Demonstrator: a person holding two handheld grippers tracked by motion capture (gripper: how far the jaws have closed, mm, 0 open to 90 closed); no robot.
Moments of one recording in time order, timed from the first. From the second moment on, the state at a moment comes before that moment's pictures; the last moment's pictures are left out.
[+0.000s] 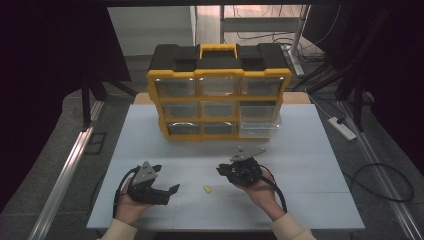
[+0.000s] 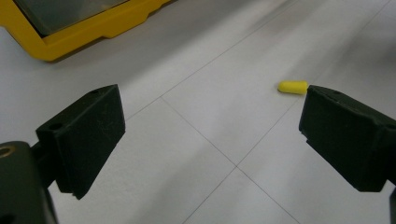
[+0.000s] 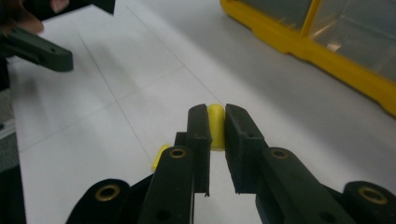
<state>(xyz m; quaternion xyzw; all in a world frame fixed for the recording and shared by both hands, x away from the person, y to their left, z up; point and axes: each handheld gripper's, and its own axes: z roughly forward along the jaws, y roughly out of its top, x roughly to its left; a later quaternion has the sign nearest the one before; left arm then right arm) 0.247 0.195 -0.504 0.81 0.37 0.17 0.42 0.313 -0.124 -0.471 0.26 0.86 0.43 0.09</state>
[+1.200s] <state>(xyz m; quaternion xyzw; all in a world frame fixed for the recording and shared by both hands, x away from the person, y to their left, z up) 0.247 0.196 -0.504 0.81 0.38 0.17 0.42 0.310 -0.177 -0.408 0.27 0.79 0.53 0.14</state>
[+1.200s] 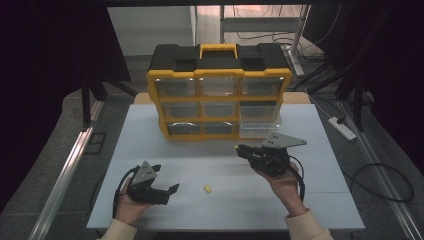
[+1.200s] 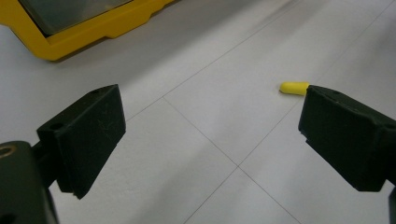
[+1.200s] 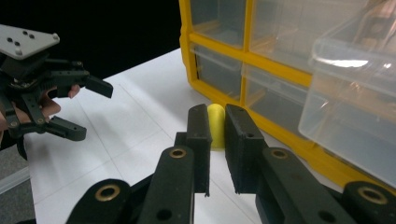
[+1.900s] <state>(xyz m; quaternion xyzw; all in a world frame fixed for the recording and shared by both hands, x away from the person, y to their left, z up) 0.246 0.195 -0.503 0.81 0.37 0.18 0.42 0.306 -0.190 -0.387 0.28 0.77 0.55 0.16</state>
